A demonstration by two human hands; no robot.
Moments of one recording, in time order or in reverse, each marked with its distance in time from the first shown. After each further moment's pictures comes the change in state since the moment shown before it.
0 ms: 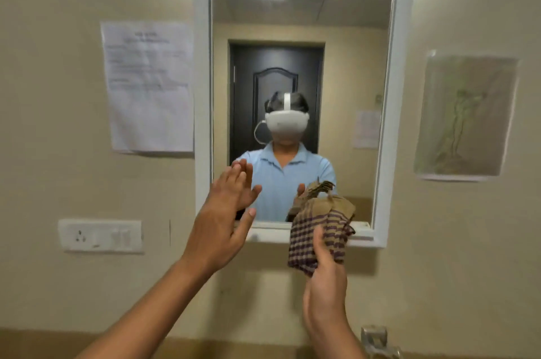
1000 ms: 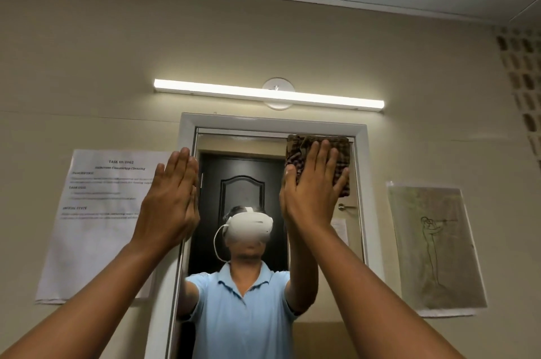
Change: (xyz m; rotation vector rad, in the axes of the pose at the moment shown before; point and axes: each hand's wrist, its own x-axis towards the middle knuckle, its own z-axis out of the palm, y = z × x) left_hand 0.243 -0.080 -0.069 0.432 0.372 0.176; right_hand 0.217 -0.161 0.202 -1.433 0.253 -1.153
